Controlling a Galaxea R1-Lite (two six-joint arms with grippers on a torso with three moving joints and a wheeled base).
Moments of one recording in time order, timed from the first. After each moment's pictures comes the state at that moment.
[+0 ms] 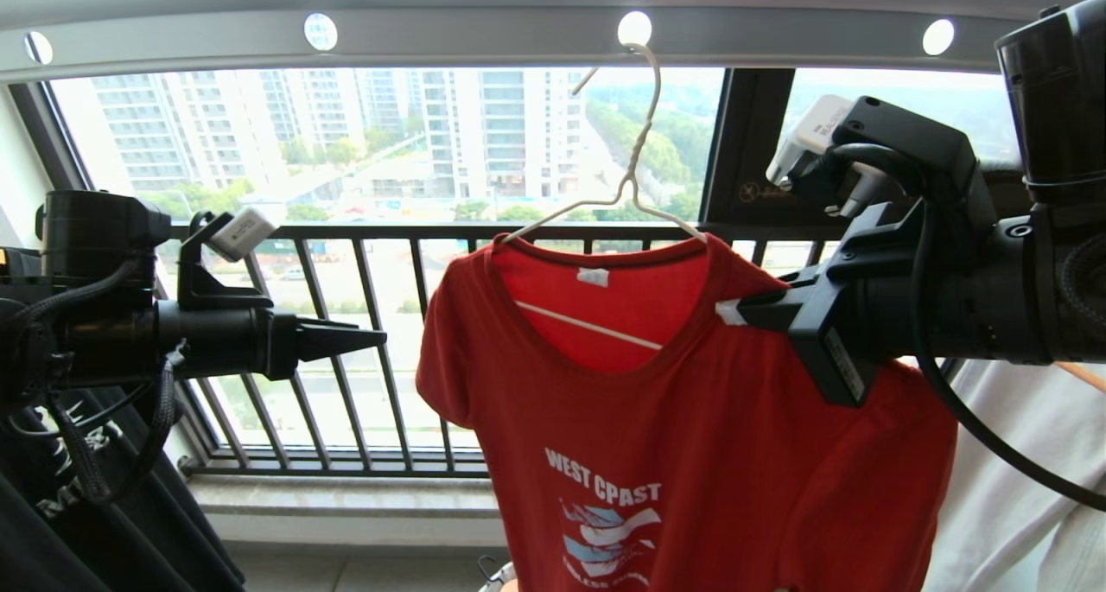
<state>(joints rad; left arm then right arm) 0.01 1.58 -0.96 -0.15 -0.81 0.07 0.71 1.47 -1.34 0.34 -0.11 -0.34</state>
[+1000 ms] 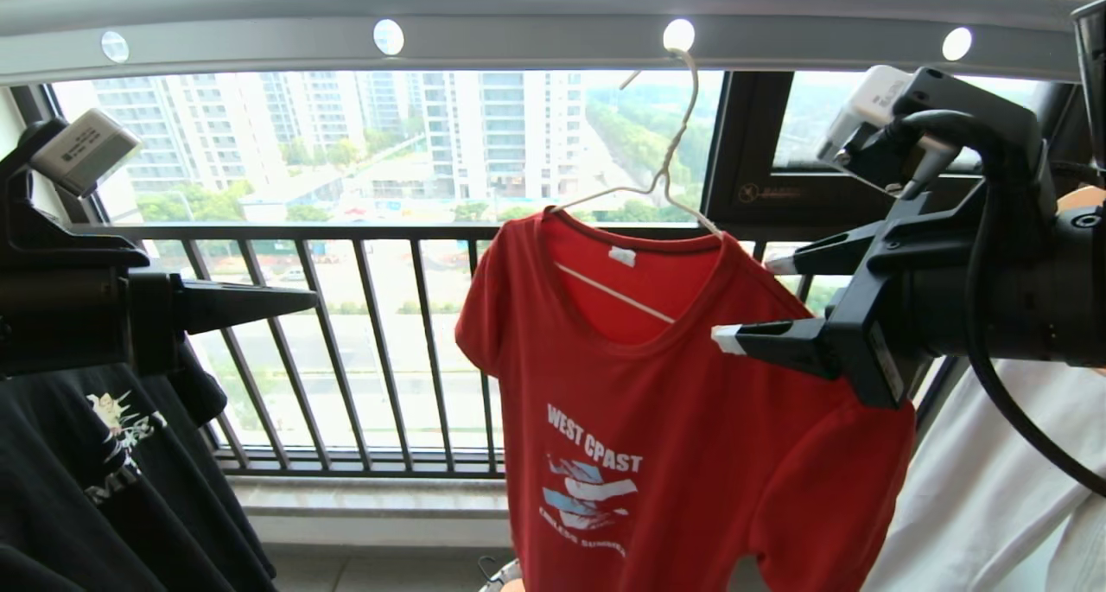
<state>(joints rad) 0.01 1.28 -1.02 0.09 -0.81 0.05 0.70 1.41 -1.33 0.35 -0.11 -0.30</state>
